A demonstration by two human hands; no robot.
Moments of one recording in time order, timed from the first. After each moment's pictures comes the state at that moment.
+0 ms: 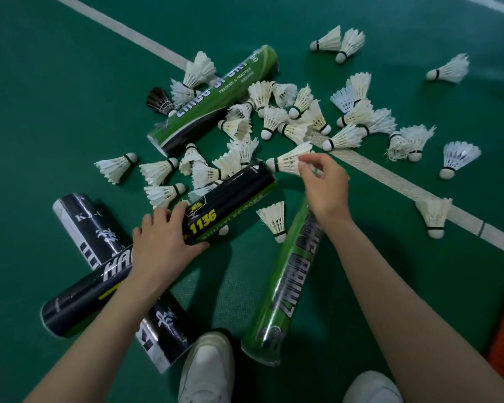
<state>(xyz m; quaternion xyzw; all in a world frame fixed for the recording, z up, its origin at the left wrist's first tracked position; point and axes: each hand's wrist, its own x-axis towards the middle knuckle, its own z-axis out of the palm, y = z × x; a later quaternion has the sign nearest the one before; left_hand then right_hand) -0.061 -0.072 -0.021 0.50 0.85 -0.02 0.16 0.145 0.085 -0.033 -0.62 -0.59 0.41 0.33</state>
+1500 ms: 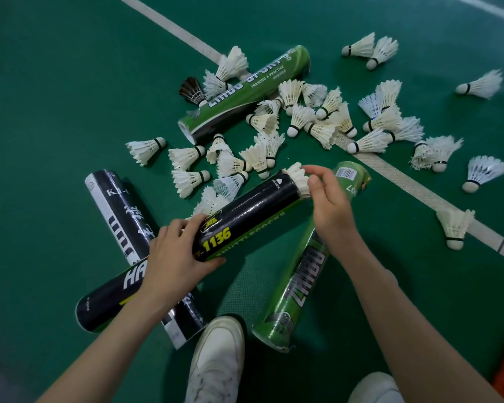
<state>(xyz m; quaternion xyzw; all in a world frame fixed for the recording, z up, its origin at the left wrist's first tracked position) -0.063 -0.134 -0.028 0.50 0.84 0.09 0.19 0.131 0.018 -0.004 -0.50 -0.61 0.54 0.30</state>
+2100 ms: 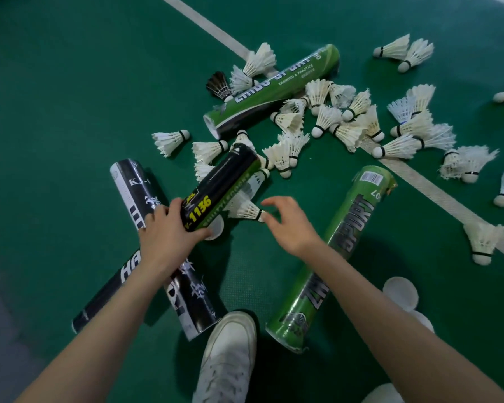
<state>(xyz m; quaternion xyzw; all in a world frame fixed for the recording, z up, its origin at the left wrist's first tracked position) -0.107 -0.130 -0.037 0.35 0.91 0.06 0.20 0.074 -0.003 -0.054 -0.43 -0.76 0.49 0.01</state>
